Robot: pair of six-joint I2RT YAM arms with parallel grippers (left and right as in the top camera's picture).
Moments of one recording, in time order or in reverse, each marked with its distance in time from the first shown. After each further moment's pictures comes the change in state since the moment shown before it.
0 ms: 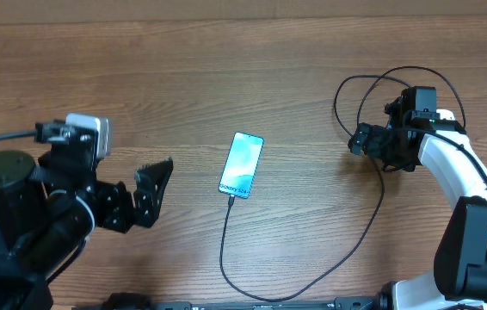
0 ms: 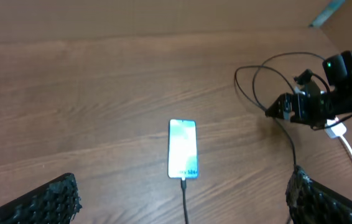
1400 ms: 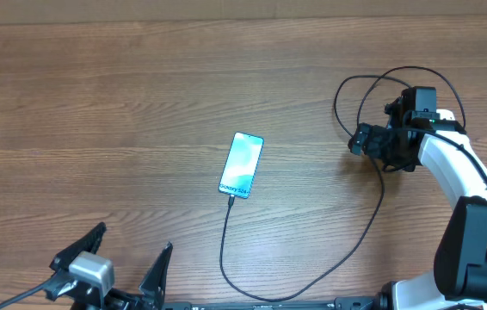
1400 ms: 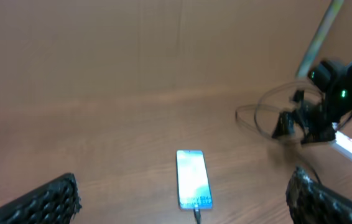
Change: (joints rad) left arm 0.000 -0.837 -0.749 0.392 -0.024 0.000; right arm 0.000 0.000 -0.001 0.000 -0.001 0.000
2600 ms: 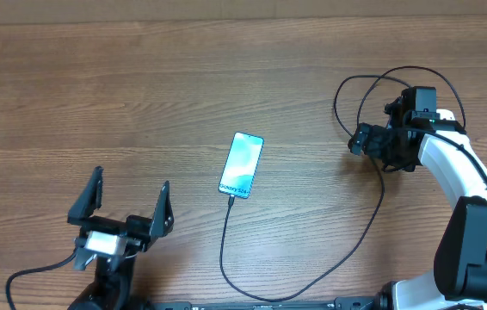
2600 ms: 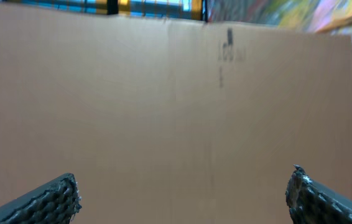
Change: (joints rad) left arm 0.001 -0.124 -0.866 1.398 -0.122 0.000; right arm 0.000 0.000 0.000 0.000 0.001 0.000
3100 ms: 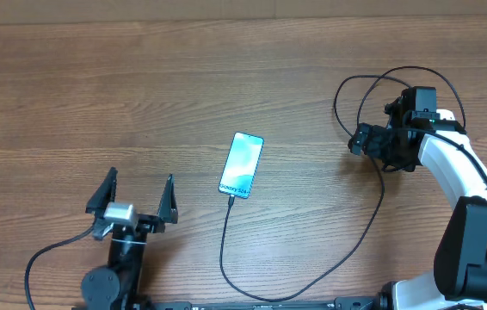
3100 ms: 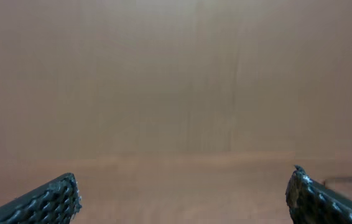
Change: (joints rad) left arm 0.000 -0.001 -0.074 -0.246 -0.084 0.000; right arm 0.000 0.000 0.000 0.000 0.000 0.000
